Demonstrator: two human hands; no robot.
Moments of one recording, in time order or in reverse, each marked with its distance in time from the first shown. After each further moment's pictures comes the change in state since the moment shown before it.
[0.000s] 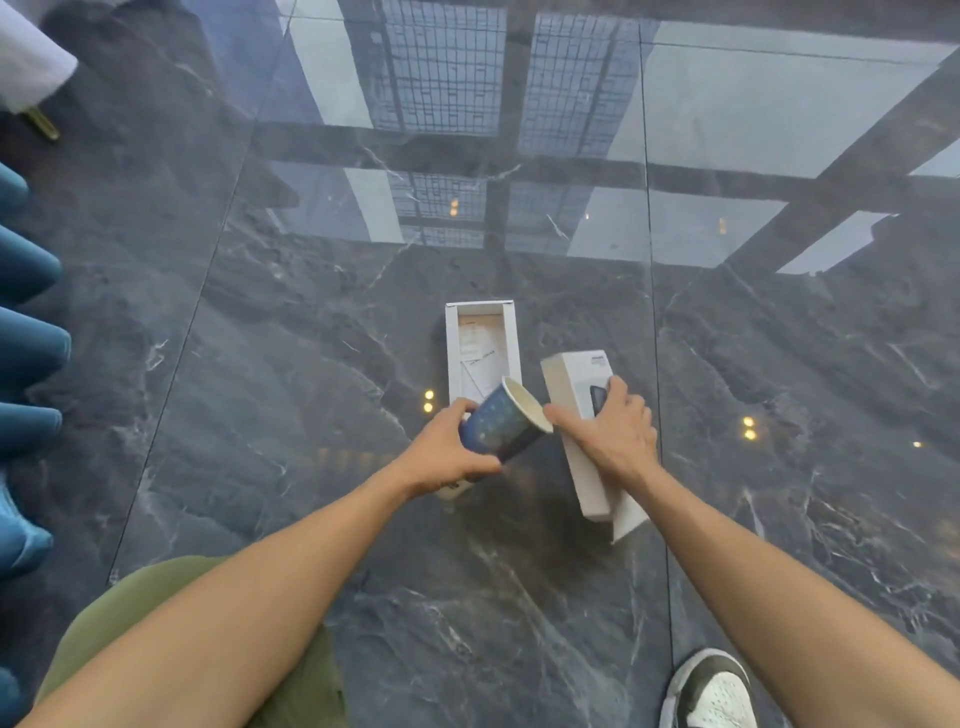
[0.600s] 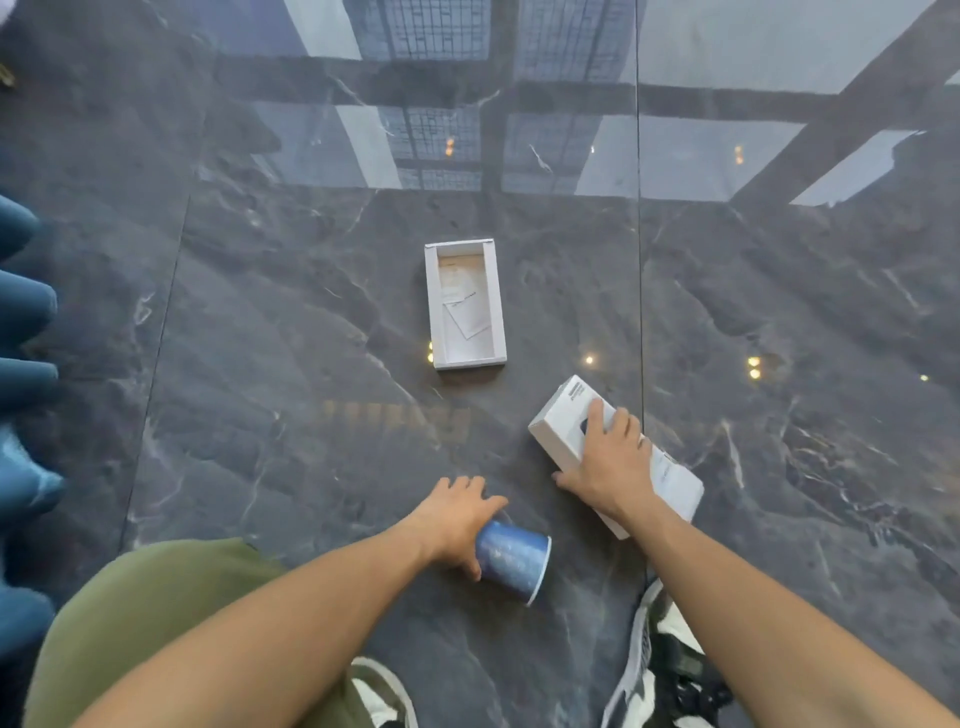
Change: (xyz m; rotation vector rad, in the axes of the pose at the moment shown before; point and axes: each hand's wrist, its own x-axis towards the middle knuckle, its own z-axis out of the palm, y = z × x) left_hand -0.068 -0.043 0.106 1.042 -0.487 0.084; right_hand -0.062 0.089 0.037 -0.470 -0.169 -0.121
